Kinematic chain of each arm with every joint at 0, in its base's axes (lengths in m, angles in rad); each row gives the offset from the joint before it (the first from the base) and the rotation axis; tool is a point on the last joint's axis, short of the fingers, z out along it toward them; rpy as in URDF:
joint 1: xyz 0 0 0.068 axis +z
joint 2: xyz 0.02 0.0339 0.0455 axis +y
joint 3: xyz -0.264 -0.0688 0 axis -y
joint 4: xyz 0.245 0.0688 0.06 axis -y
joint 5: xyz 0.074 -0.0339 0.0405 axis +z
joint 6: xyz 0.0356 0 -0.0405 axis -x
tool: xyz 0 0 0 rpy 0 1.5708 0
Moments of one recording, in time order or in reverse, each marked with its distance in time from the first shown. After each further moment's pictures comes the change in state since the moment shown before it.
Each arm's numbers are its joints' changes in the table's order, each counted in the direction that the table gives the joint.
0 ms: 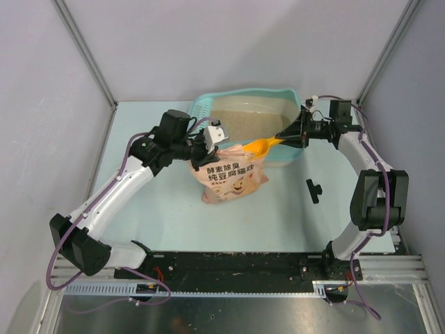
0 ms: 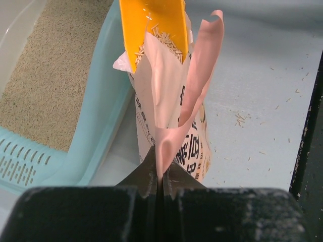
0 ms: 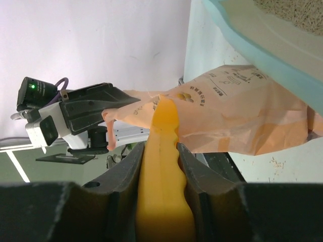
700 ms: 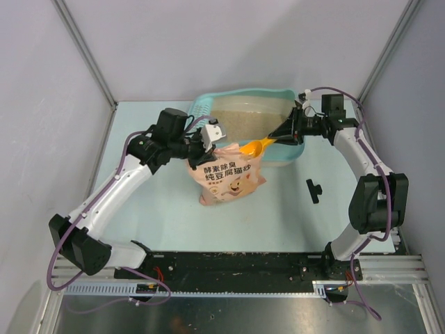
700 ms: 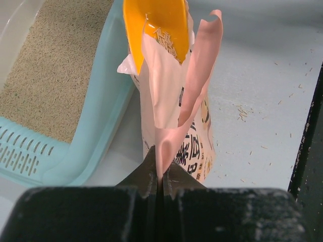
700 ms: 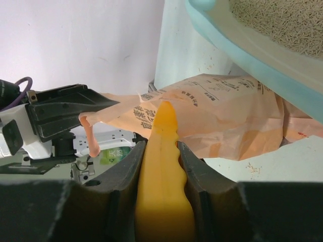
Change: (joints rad) left arm 0.010 0.005 0.019 -0.039 -0.002 -0.010; right arm 0.081 -0.028 0.094 -0.172 -0.155 0.171
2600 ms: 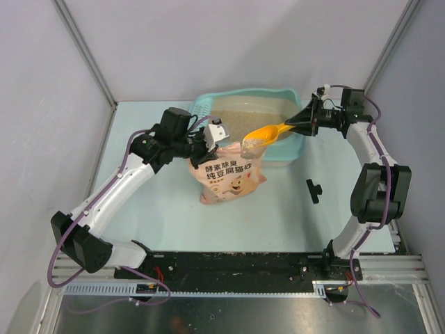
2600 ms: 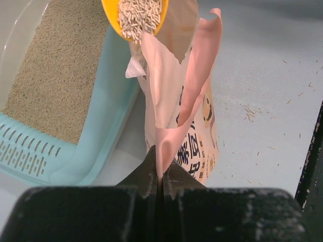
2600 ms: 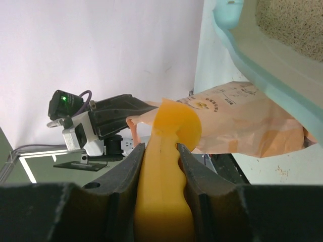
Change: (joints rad) left arm -0.017 0.021 0.017 0.005 0.041 -0.012; right arm -0.156 0.090 0.072 0.065 0.209 -0.180
